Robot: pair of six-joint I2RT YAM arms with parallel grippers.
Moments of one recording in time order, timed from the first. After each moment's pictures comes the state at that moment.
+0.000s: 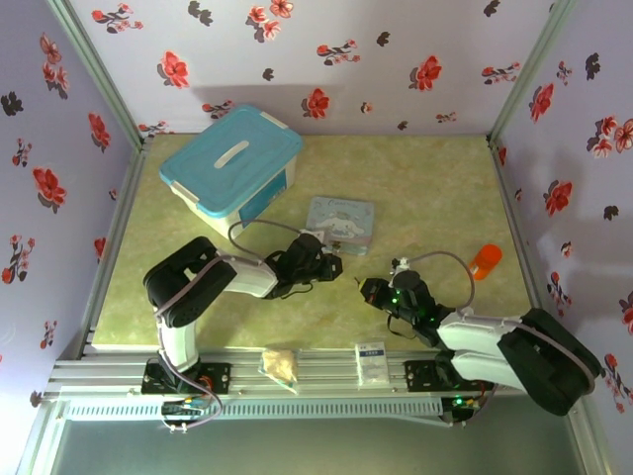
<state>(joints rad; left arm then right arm) -0.91 1.87 0.77 0.48 0.09 -0.87 0.68 1.16 0.08 0.54 -0.11 1.07</state>
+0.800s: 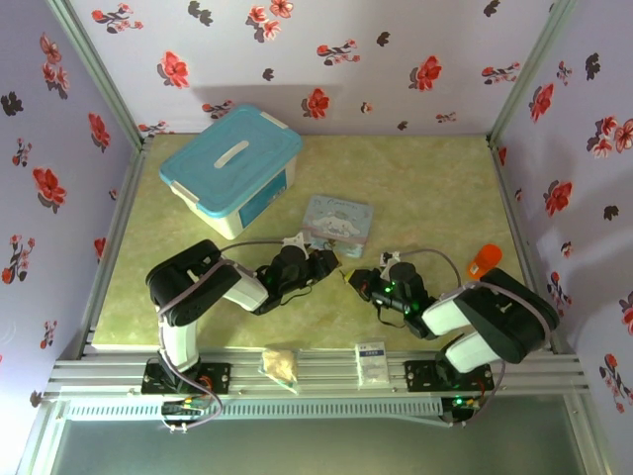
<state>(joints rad) -0.92 1.89 0.61 0.93 0.04 -1.25 0.65 1.49 0.13 0.94 -0.29 1.29</state>
